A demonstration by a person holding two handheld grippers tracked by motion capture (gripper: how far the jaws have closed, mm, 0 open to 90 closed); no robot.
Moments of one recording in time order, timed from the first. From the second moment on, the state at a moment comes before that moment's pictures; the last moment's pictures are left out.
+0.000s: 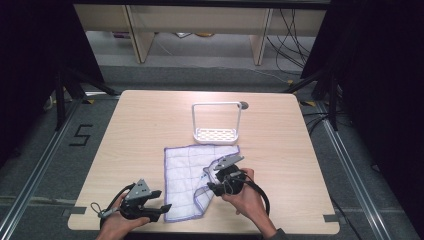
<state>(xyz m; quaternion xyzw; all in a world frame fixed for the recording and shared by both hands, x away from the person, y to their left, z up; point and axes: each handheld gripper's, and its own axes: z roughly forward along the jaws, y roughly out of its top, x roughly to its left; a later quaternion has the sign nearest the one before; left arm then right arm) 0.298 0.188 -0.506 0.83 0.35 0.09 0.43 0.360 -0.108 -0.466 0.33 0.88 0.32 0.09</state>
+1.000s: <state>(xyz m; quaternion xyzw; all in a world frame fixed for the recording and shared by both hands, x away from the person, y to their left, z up) 0.374 0.196 -0.493 0.79 0.42 0.13 0.44 0.264 -0.209 -0.478 0.37 0.88 0.29 0.10</state>
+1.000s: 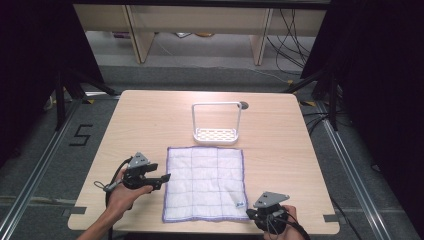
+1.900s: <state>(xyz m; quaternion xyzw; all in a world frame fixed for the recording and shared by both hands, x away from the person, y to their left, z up) 0.452 0.185 -0.497 0.79 0.43 0.15 0.40 0.372 -0.214 -0.449 0.41 0.83 0.34 0.17</state>
